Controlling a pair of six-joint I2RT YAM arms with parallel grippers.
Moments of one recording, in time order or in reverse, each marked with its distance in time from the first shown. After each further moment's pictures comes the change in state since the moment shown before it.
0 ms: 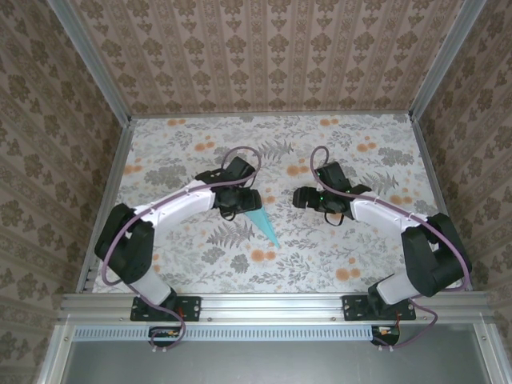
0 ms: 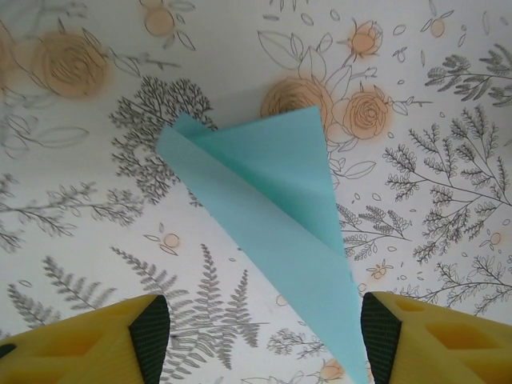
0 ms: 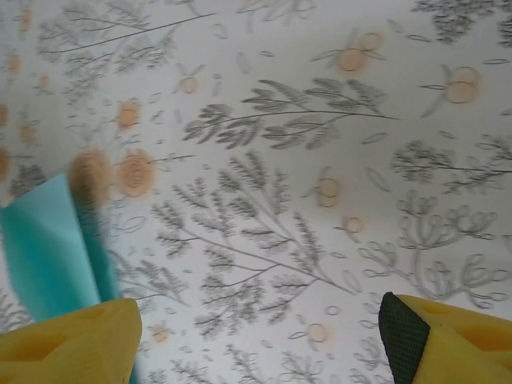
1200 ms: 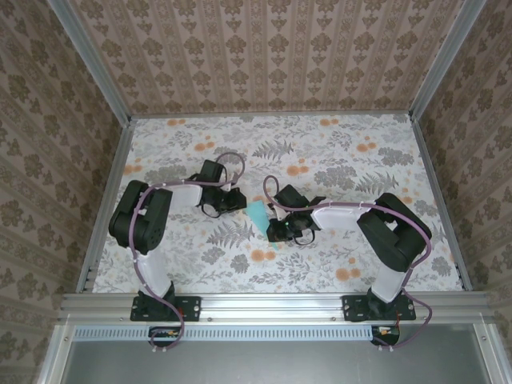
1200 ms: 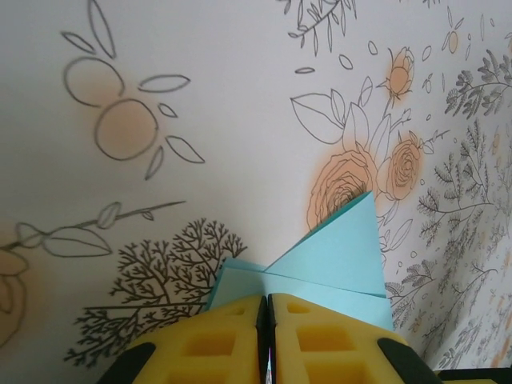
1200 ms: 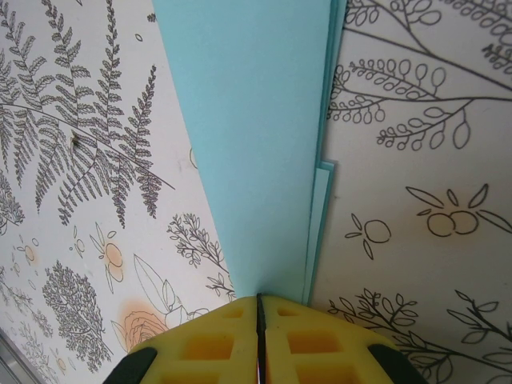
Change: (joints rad) left arm 0.324 0.217 -0.207 0.509 0.535 0.354; right arm 0.310 0.282 0.064 0.024 -0.251 0.011
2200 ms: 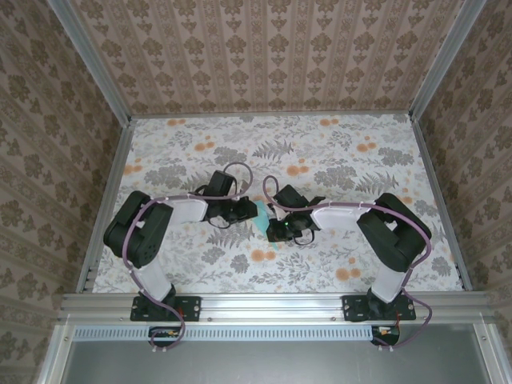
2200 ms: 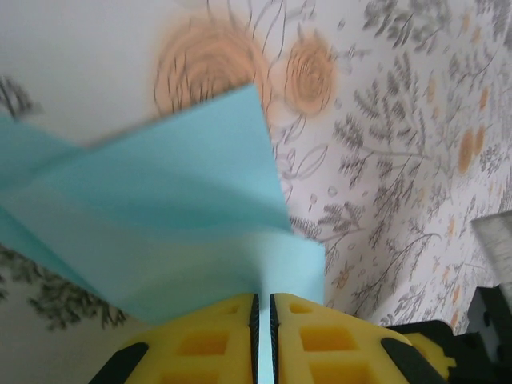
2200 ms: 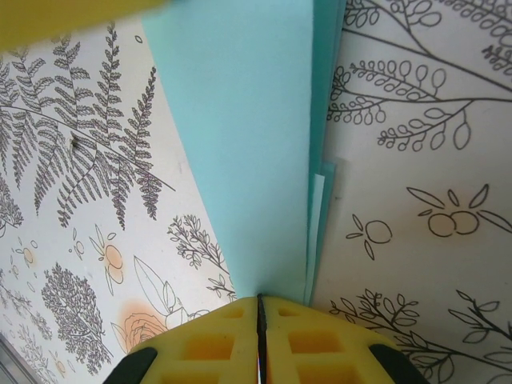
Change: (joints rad) left arm -0.141 -0.108 -0.134 0.165 0.000 -0.199; right arm 0.006 0.000 0.003 0.002 0.007 0.006
